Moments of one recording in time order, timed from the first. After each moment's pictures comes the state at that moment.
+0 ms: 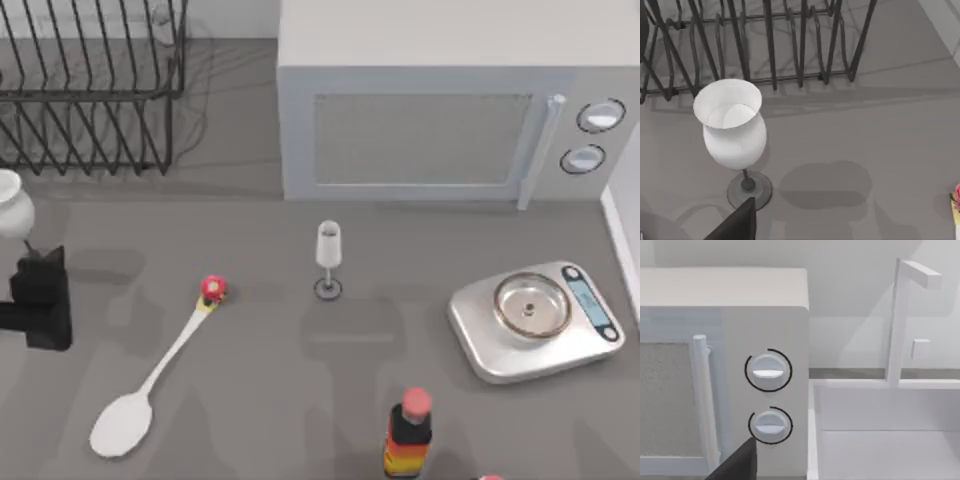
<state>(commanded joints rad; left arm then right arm) -0.15 0.58 0.45 -0.36 0.00 0.01 0.00 0.00 0.00 0.00 0.00 0.00</state>
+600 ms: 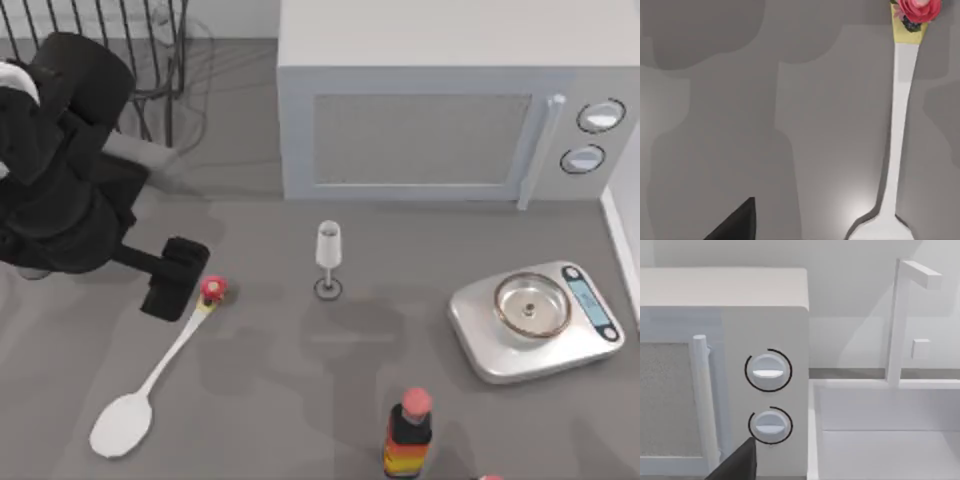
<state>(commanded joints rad) -0.37 1.51 1.07 -0.90 0.00 0.04 0.00 0.00 0.00 0.00 0.00 0.00</state>
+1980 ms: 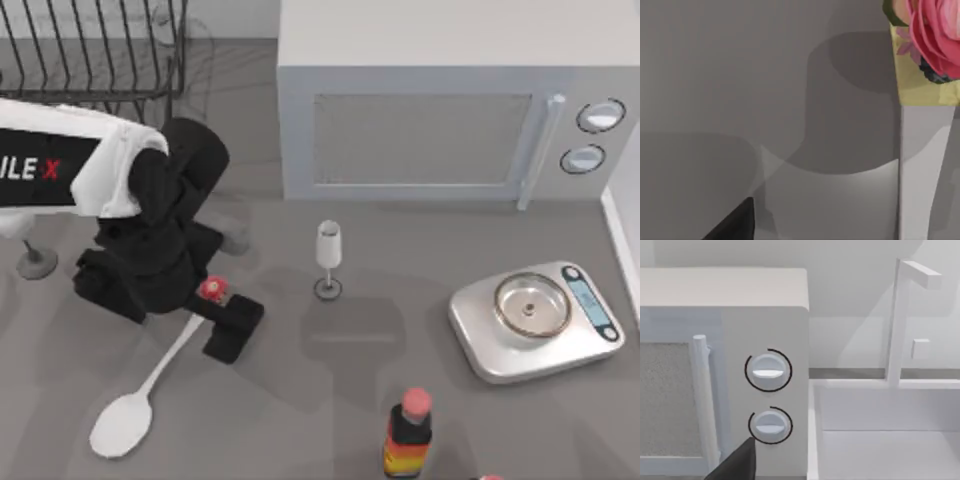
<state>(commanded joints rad) -0.43 1.96 1.09 -0.69 0.00 0.05 0.00 0.00 0.00 0.00 0.00 0.00</state>
